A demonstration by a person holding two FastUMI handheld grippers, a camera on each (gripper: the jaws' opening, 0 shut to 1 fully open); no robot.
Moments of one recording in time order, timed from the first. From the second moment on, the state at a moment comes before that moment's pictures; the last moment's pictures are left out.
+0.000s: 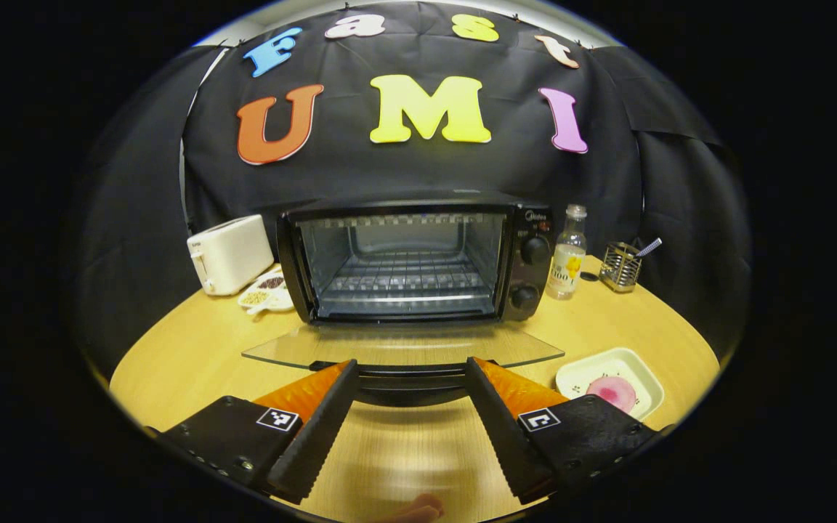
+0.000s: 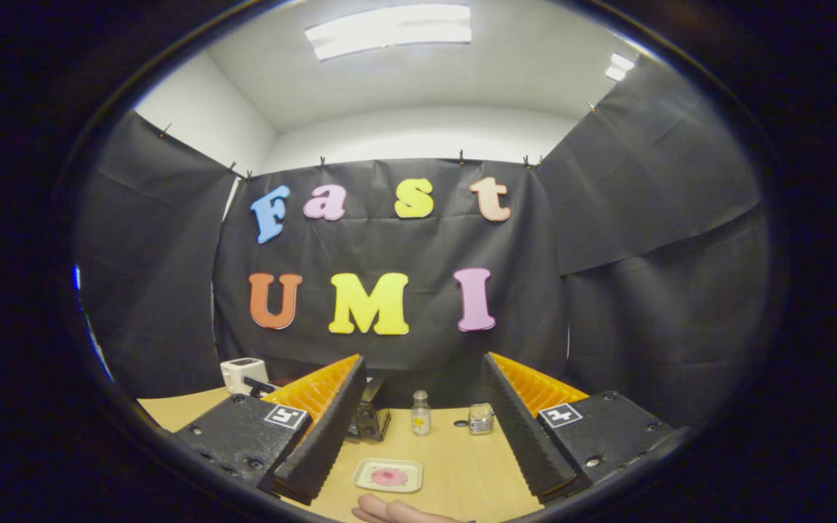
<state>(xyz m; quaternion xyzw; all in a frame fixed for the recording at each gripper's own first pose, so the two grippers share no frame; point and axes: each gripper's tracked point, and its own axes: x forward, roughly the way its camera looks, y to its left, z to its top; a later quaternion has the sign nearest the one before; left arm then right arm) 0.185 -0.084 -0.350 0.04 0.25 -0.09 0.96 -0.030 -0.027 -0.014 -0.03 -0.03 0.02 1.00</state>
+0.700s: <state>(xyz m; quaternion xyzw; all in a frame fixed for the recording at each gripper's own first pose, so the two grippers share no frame) 0.162 -0.095 -0.374 0.01 0.28 -0.10 0.95 -0.004 -0.005 -0.049 -0.02 0.06 0.03 1.00</state>
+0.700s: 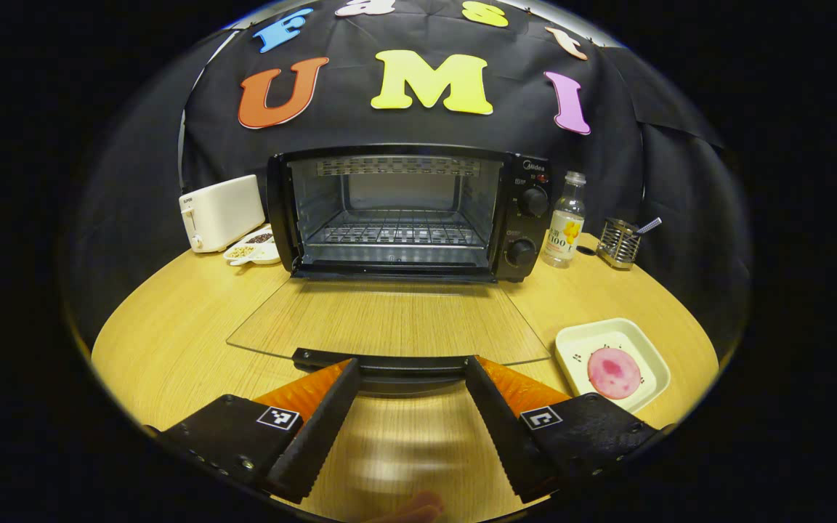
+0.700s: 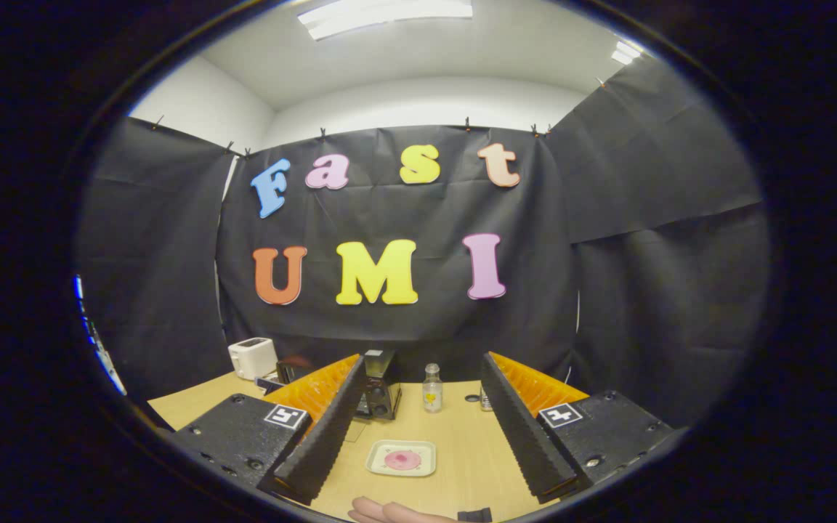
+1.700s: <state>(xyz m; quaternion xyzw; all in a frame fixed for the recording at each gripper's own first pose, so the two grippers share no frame) 0.041 -0.022 -0.130 -0.03 0.05 -0.06 1.00 0.126 -0.034 -0.325 0.01 0.42 0.05 0.91</state>
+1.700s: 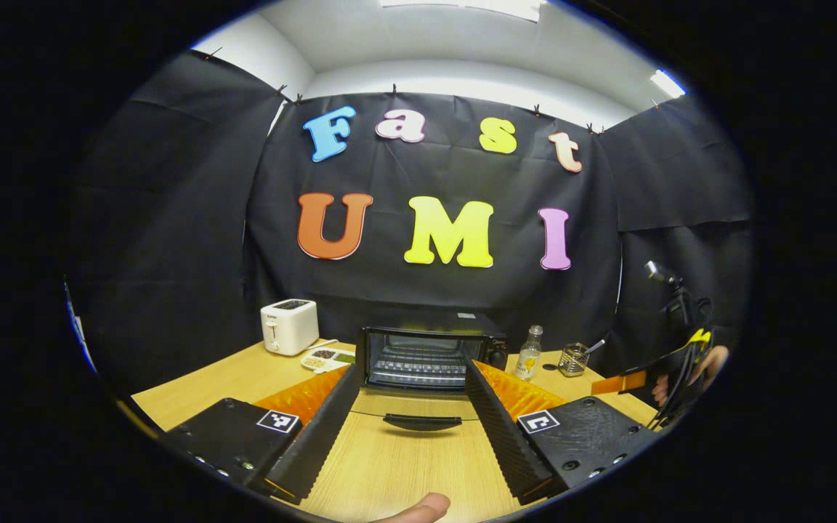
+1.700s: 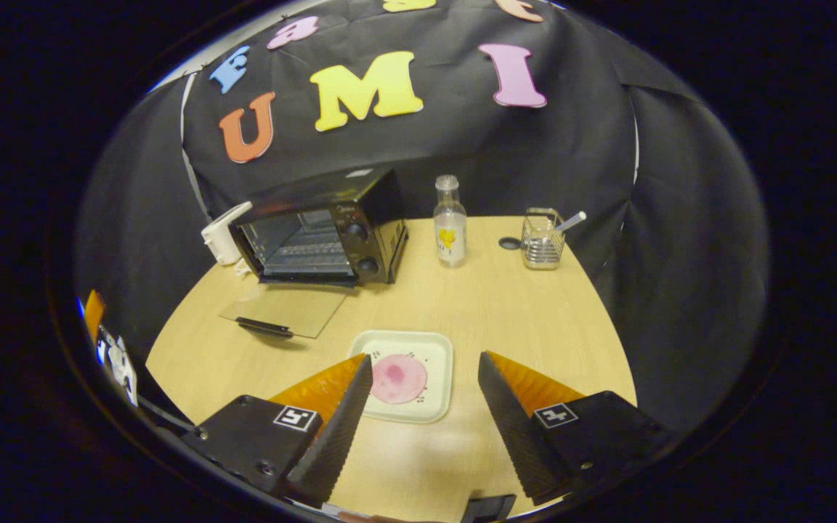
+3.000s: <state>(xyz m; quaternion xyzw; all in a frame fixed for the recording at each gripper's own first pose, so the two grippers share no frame) -0.014 -0.034 -0.070 0.01 -0.02 -0.06 1.00 0.163 -0.040 -0.457 0.28 0.56 0.15 0.77</state>
